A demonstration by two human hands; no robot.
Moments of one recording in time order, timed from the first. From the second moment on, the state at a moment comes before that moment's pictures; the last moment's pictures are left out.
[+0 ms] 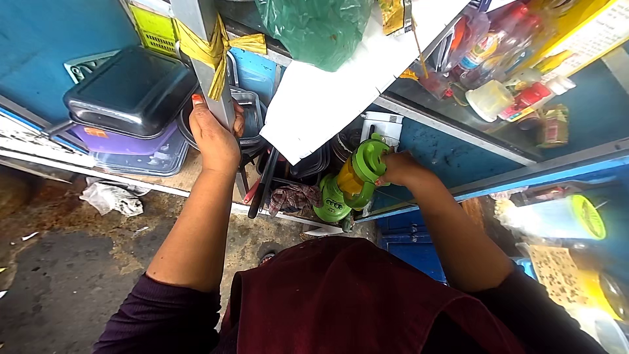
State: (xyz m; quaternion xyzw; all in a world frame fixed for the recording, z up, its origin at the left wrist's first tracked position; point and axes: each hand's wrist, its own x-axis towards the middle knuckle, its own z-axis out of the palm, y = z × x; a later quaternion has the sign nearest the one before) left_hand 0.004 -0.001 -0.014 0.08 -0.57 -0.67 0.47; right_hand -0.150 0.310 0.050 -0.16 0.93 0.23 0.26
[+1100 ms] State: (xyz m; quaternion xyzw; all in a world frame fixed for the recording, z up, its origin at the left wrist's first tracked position) left_hand 0.004 -0.003 -0.016 0.07 -0.56 -0.68 0.46; right_hand -0.151 0.310 0.050 -0.16 0.92 0.23 0.26
